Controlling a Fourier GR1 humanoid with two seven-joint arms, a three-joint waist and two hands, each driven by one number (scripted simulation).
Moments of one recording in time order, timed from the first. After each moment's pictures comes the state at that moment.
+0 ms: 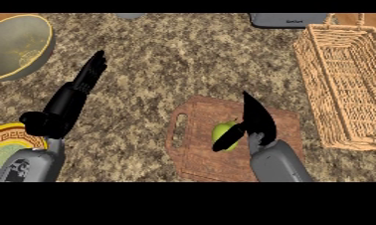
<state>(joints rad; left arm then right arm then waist) -0.17 0.34 -0.12 -1.55 0.09 -0.05 -0.02 -0.29 -0.05 0.36 -1.41 0.57 0.01 1.14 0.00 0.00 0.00</state>
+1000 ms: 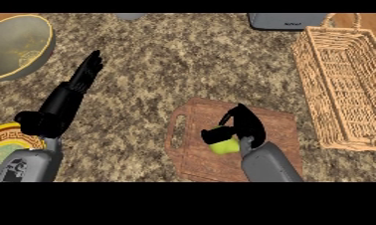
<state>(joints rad) -0.16 0.31 -0.06 -1.54 0.05 -0.11 -0.03 -0.30 -0.03 0.41 -1.29 0.53 0.02 1.06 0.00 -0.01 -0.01</state>
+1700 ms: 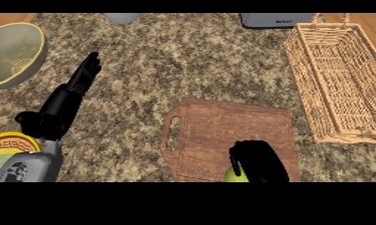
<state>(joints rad) -0.15 0.29 -0.05 -1.56 0.04 -0.08 0.00 -0.09 -0.41 0.80 -1.66 0.78 0.03 0.55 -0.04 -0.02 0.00</state>
